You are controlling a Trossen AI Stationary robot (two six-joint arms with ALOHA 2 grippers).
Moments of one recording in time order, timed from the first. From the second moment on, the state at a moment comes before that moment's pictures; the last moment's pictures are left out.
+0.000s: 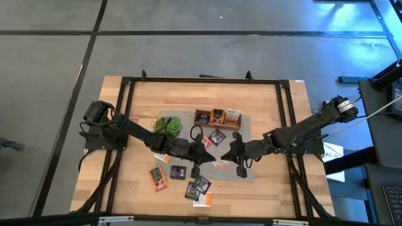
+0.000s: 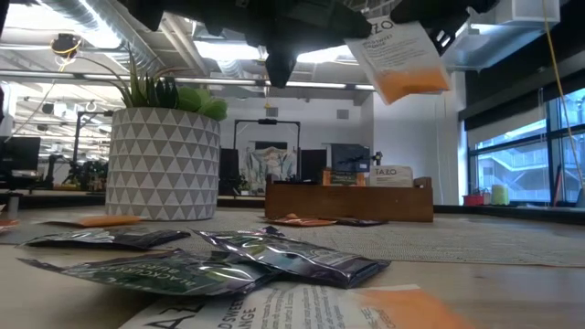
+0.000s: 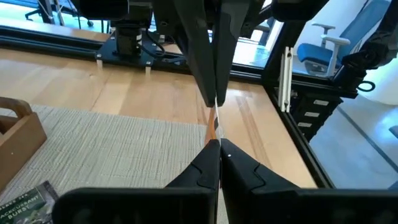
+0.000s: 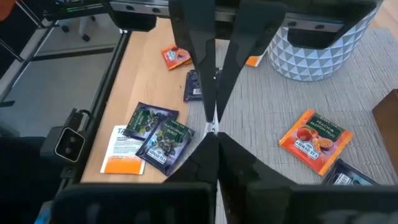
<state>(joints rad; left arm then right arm) -0.29 1.73 0.96 0.49 -0.16 -0.27 0.42 1.34 0.89 -0.14 0.22 0.36</state>
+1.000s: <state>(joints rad) -0.29 1.64 0.96 0.46 -0.14 -0.23 0.33 0.91 0.54 -0.10 0.61 0.14</state>
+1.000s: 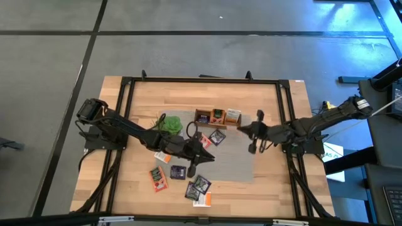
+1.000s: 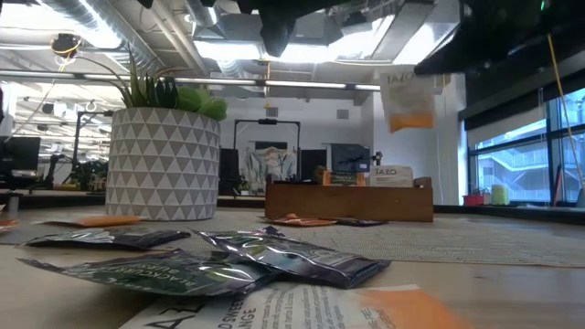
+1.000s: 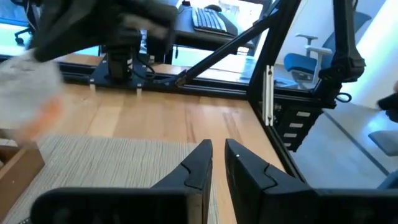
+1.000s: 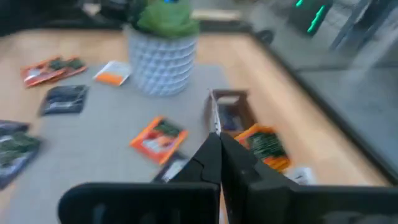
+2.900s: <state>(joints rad) -0.29 1.64 0.96 0.46 -0.14 -0.22 -0.16 1.11 0.17 0.51 0.27 -0.11</state>
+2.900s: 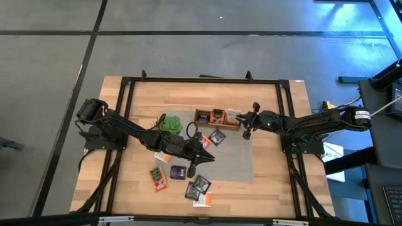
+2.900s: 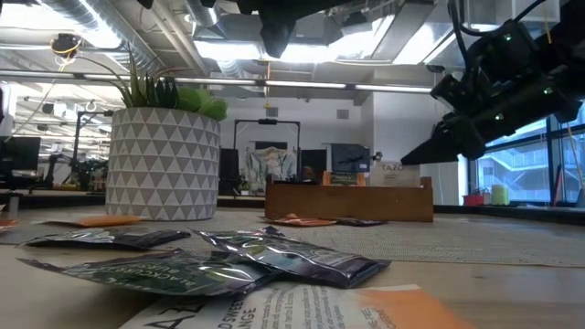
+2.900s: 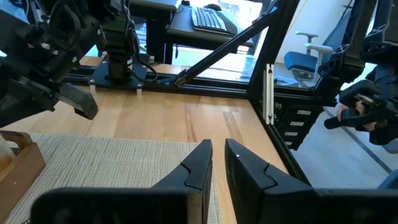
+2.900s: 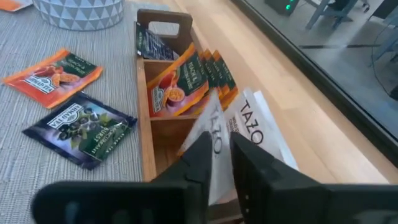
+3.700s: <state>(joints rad) -0.29 1.64 0.96 0.45 -0.14 -0.20 -0.16 1.11 0.17 0.51 0.27 -0.16</state>
